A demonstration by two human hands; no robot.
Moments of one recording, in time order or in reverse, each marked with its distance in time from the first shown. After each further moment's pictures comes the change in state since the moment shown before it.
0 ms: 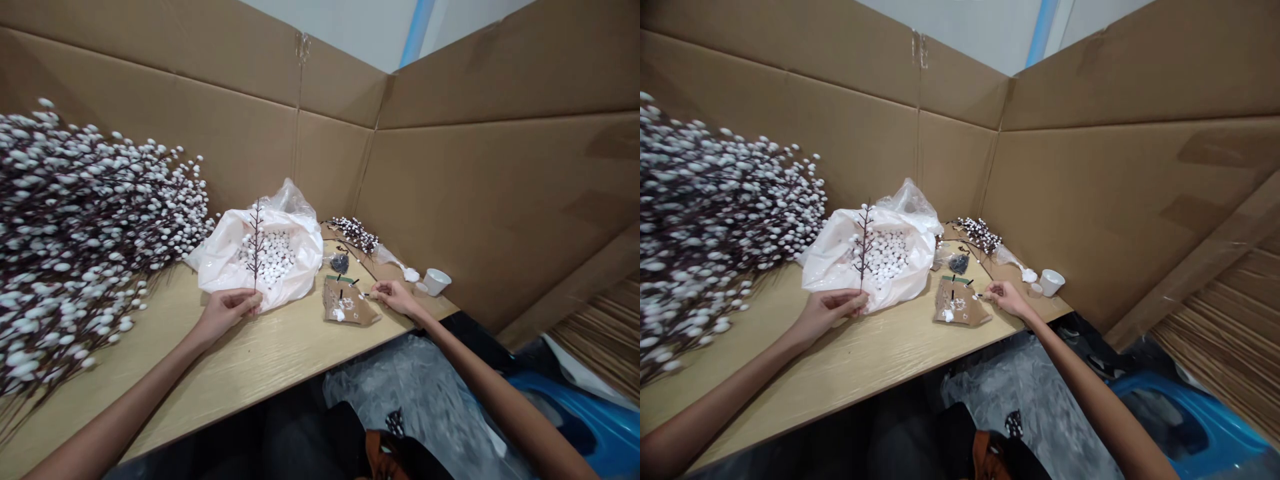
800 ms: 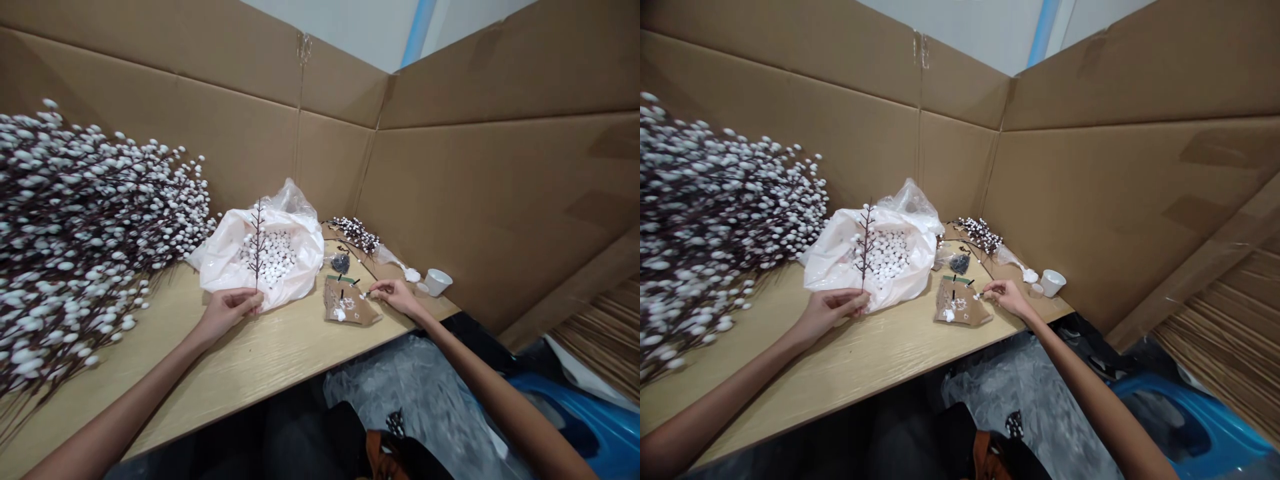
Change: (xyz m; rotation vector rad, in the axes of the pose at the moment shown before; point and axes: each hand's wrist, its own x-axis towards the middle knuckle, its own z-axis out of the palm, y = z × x) left_hand 0.000 -0.002 0.000 -0.039 -0.014 -0.030; right_hand -0.001 -0.006 0.002 0.094 0.090 -0.001
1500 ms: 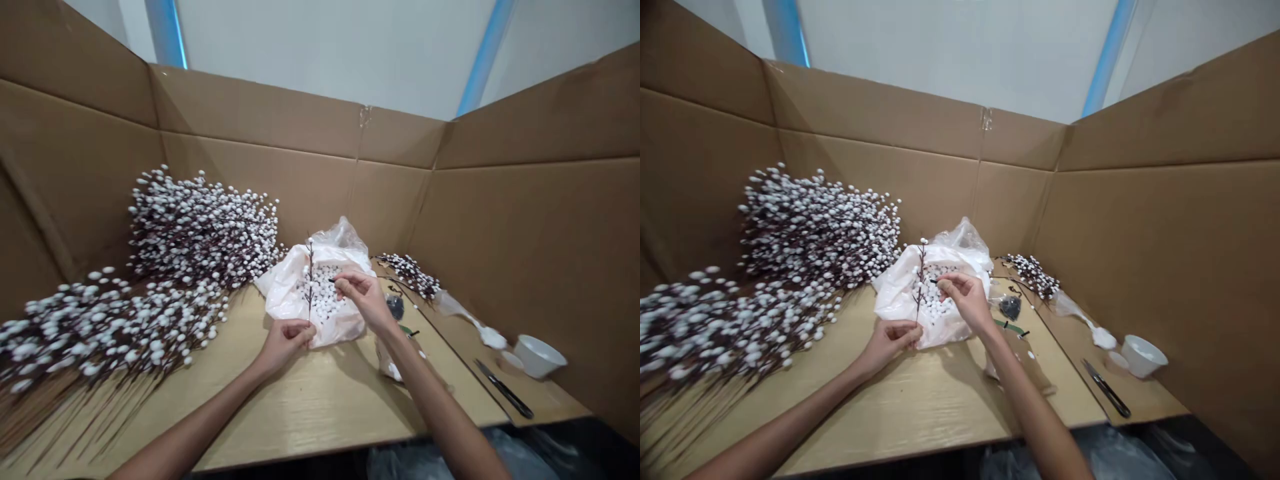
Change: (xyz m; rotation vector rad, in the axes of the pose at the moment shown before) left_hand -0.003 -0.006 0.004 -0.035 -0.025 0.118; right_hand 0.041 -0.160 0.142 0.590 -0.147 -0.421
